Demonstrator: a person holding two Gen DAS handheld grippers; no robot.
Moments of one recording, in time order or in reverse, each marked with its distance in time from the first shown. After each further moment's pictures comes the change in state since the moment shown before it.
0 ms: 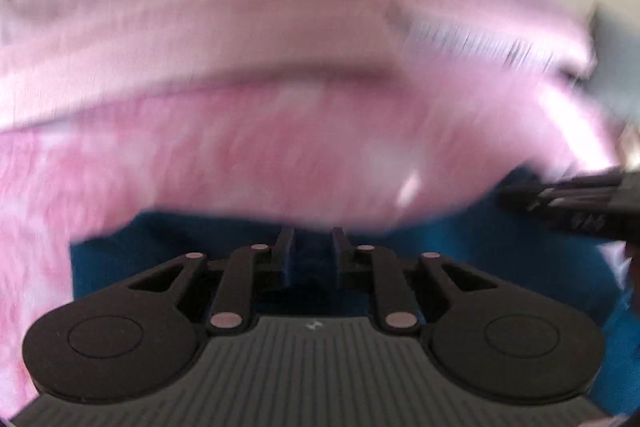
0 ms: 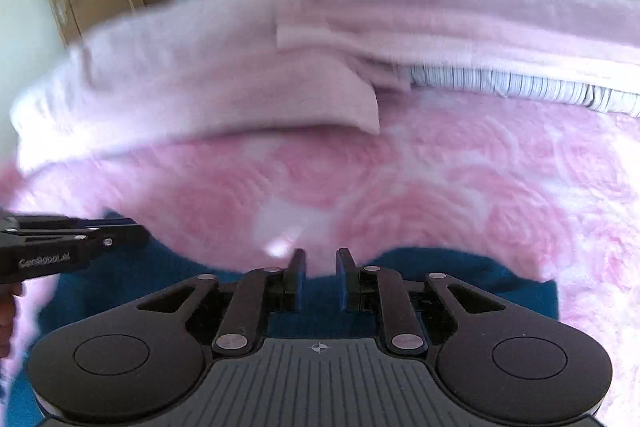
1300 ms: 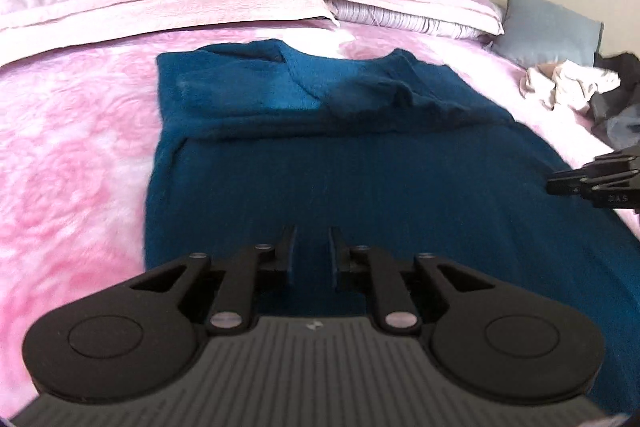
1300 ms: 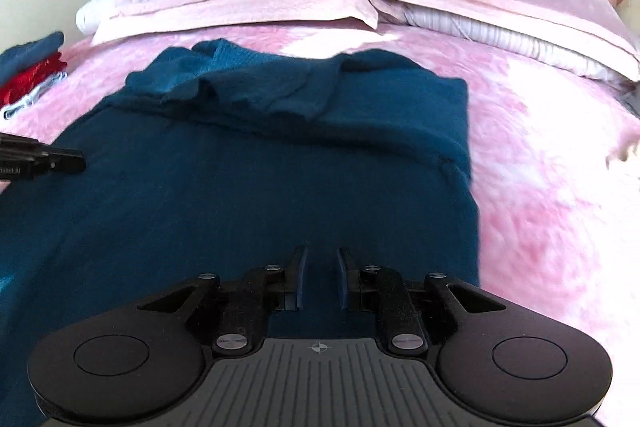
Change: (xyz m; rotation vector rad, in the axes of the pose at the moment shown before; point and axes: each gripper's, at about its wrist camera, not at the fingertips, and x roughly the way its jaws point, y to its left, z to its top) left arm -0.200 -0.021 -0.213 0.076 -0.122 -0.060; right arm -0.193 0.017 -0.223 -0.173 -0.033 -0.024
